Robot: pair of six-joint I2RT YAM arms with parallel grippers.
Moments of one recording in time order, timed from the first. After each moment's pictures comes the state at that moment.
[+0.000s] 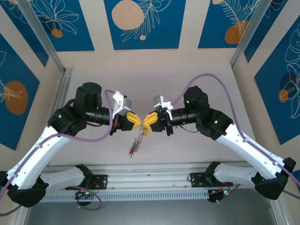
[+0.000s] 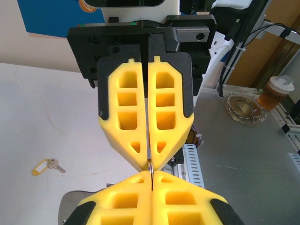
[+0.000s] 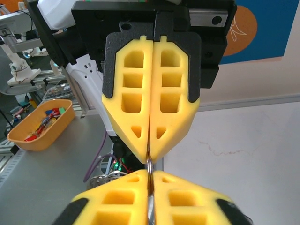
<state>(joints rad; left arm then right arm) -0.70 1.06 1.37 -0.80 0.87 0.23 0.83 1.07 1.19 -0.41 -0.79 -0.06</state>
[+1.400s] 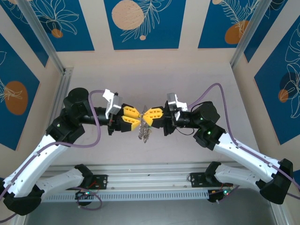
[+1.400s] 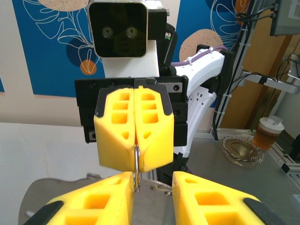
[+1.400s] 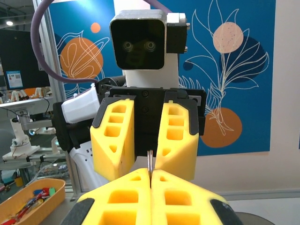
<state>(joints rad) -0.70 0.95 1.20 -0.35 0.93 -0.01 0.86 0.98 0.85 0.47 -0.70 0.32</state>
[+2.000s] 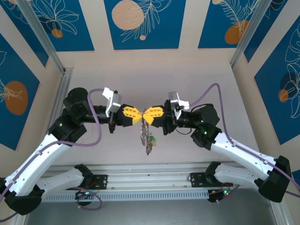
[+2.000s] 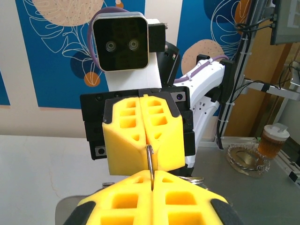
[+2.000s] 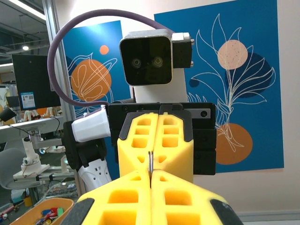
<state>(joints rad) -0.70 0.95 1.18 -0.25 0.93 -0.05 0.86 1.00 0.81 0.65 -0.70 0.43</state>
